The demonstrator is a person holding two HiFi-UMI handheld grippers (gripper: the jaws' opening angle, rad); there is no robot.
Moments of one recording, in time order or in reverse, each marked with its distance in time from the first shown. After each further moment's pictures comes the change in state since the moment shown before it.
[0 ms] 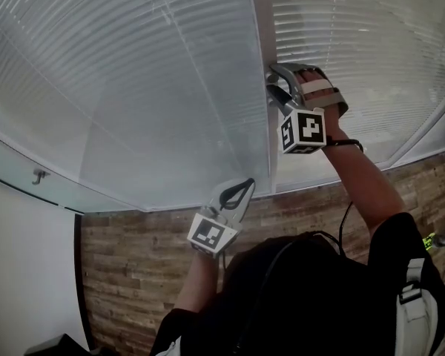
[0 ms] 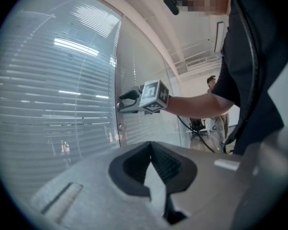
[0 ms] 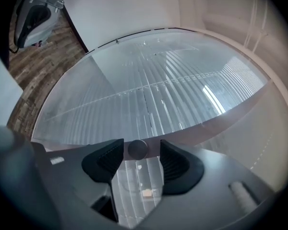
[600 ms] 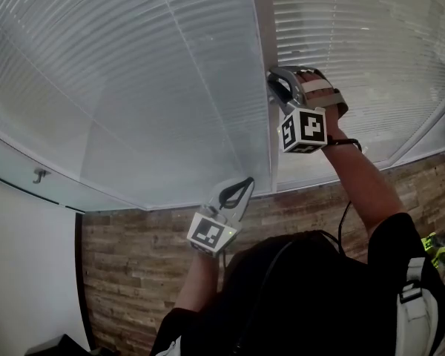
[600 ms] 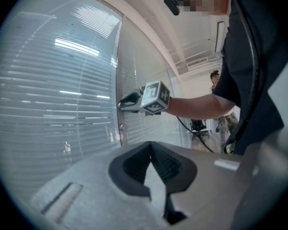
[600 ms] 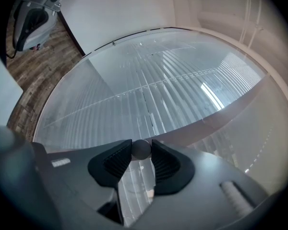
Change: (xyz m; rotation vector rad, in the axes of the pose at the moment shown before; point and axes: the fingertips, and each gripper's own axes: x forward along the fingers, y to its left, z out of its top) left arm -0.003 0.002 -0.001 -0.003 0.004 0.011; right arm 0.001 0.004 -0.001 0.055 -0.010 0.007
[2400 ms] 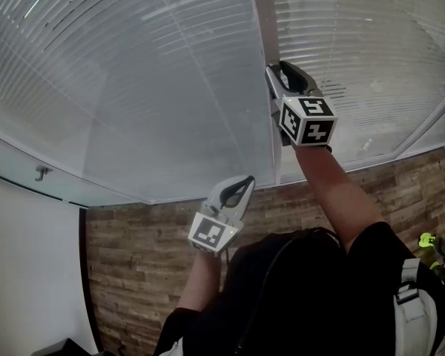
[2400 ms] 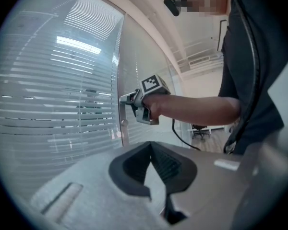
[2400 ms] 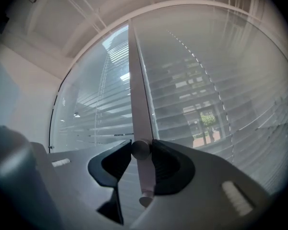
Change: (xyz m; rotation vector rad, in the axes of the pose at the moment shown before) left arm -0.005 -0.001 -0.011 -0.018 0.025 0.014; right arm 0.000 -0.018 -0.024 1.448 -0.226 -0.138
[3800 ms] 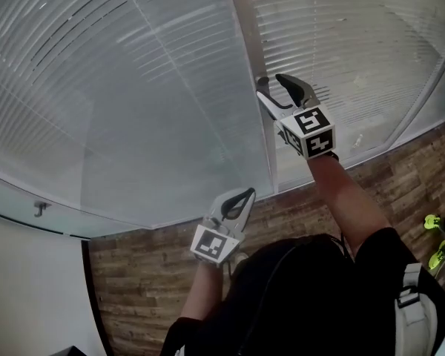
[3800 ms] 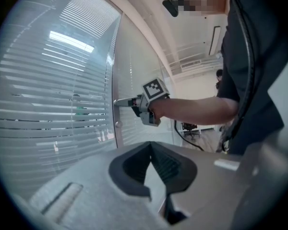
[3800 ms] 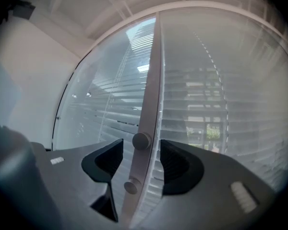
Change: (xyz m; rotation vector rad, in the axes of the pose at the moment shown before) left arm -0.002 0.002 0.000 0.020 -0.013 -0.124; right arm -0.016 0.002 -0.009 -0.296 0.087 0.058
